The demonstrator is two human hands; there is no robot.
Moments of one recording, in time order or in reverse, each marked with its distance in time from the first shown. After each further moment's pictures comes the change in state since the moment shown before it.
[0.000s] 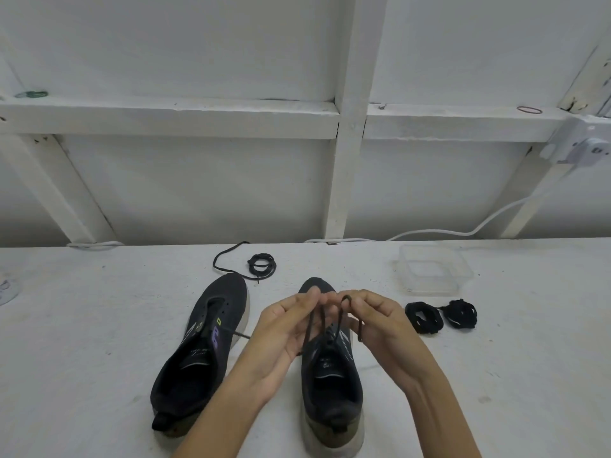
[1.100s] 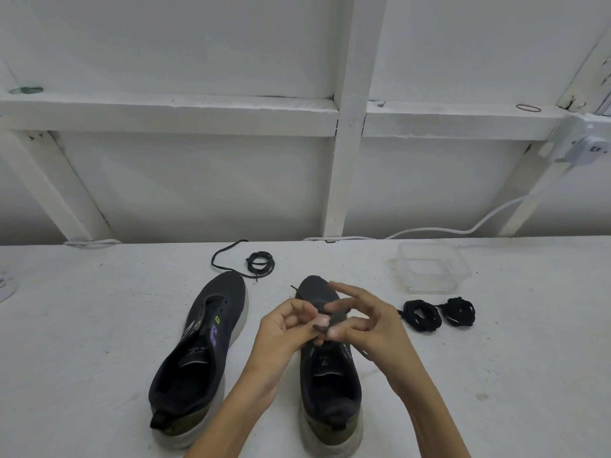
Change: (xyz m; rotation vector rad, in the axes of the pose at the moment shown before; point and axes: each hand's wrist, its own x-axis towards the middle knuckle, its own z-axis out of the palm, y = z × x) left_hand 0.009 -0.029 -0.023 0.276 0.069 0.115; right_hand -0.006 0.004 0.008 -0.336 0.148 -0.022
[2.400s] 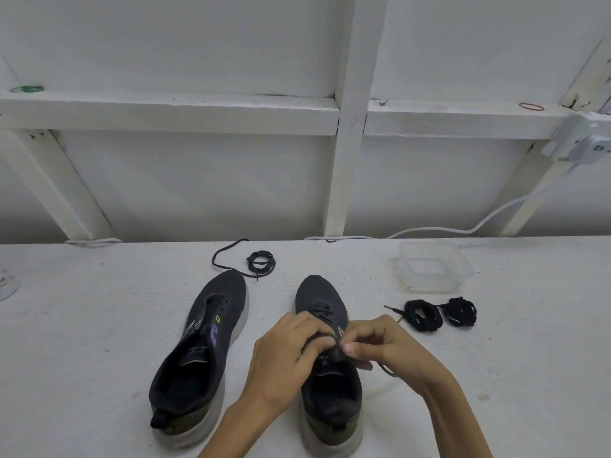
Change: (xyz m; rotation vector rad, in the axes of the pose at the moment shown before) left_hand -0.004 -0.021 -0.010 1.068 -0.012 0.524; right_hand 0.005 0.023 -0.033 -0.088 -0.364 0.086
